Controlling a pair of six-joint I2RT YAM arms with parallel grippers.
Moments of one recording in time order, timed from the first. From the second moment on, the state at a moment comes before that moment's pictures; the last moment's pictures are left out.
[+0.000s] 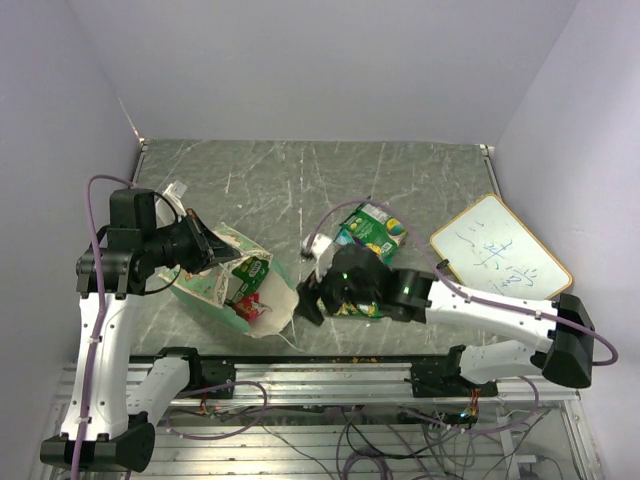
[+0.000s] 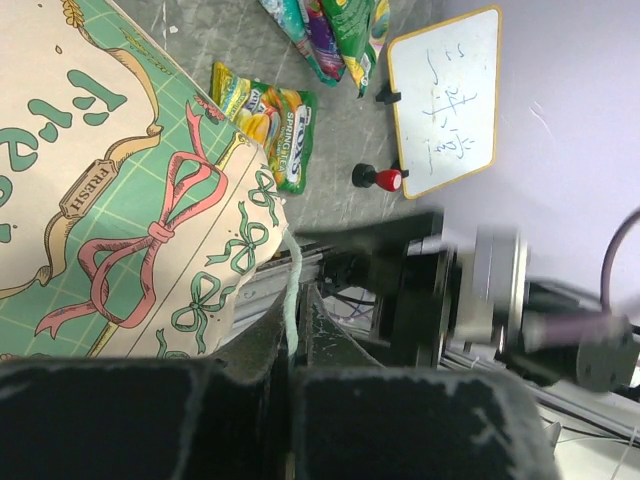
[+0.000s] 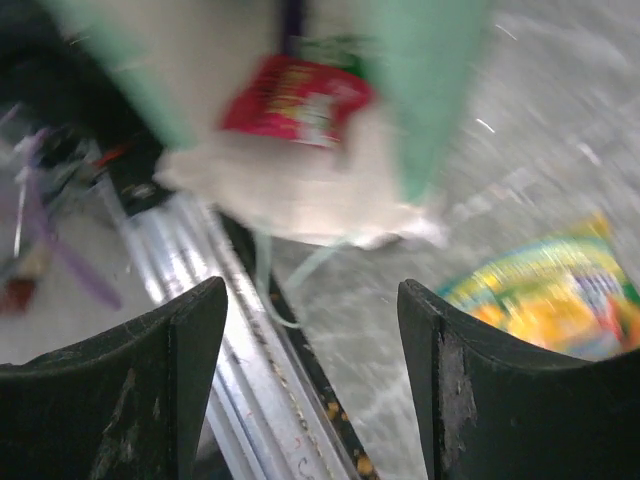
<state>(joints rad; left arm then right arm) -0.03 0.89 1.23 -1.10 0.64 -0.67 1.13 1.26 0.95 -0.29 -0.03 0.27</state>
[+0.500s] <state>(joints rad) -0.03 0.90 1.23 -1.13 0.64 -0.66 1.34 1.54 0.92 0.12 -0.11 -0.66</state>
